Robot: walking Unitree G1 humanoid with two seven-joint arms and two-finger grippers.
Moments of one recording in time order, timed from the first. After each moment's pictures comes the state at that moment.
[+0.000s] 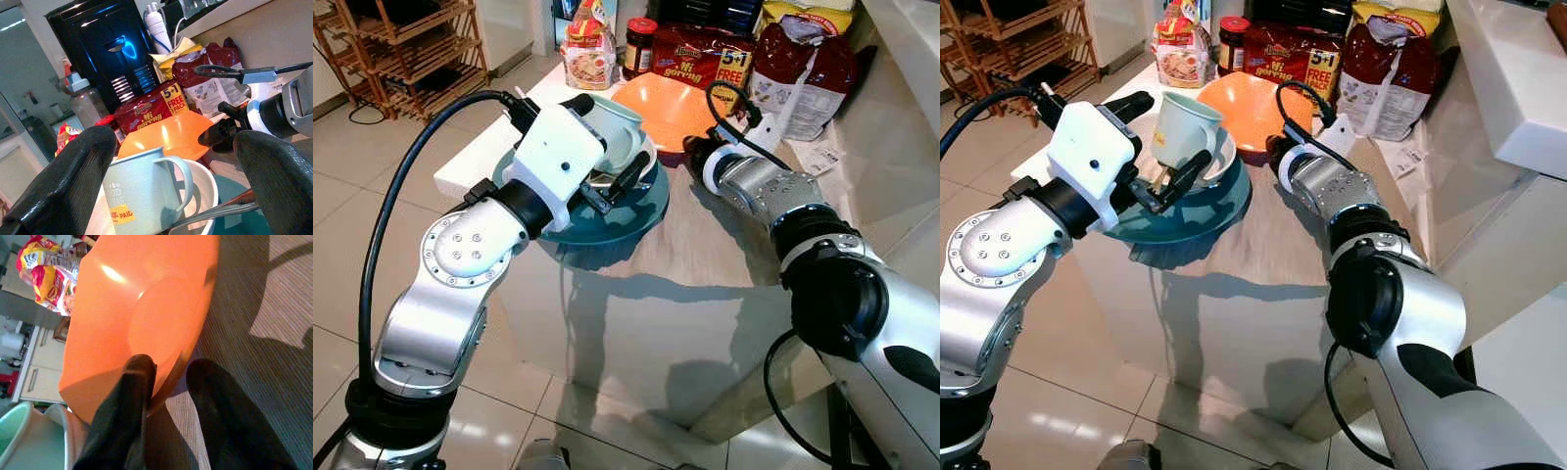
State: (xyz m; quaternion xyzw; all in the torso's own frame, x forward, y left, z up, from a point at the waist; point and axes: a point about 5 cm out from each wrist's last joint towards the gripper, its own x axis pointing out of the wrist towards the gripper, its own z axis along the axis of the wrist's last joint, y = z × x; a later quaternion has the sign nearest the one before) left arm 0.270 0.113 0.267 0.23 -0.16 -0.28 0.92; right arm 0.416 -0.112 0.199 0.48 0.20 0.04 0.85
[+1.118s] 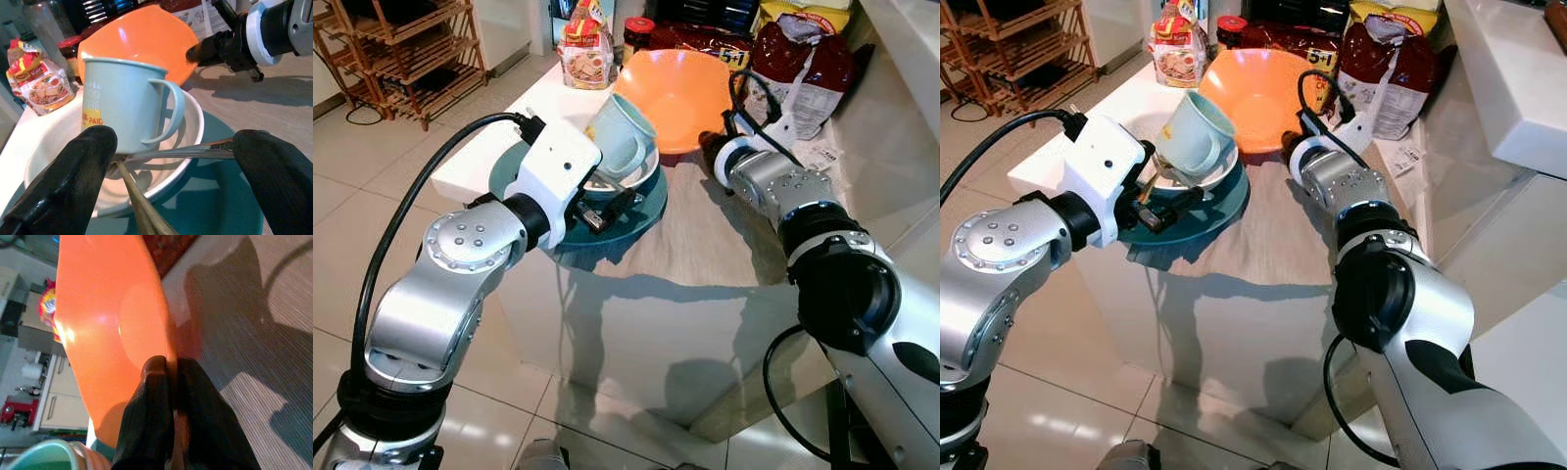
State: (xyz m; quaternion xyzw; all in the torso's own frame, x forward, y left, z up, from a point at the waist) left arm 0.276 0.119 0.252 0.21 0.01 -0.29 0.93; right arm 0.421 -0.126 0.210 0.53 0.15 0.02 0.84
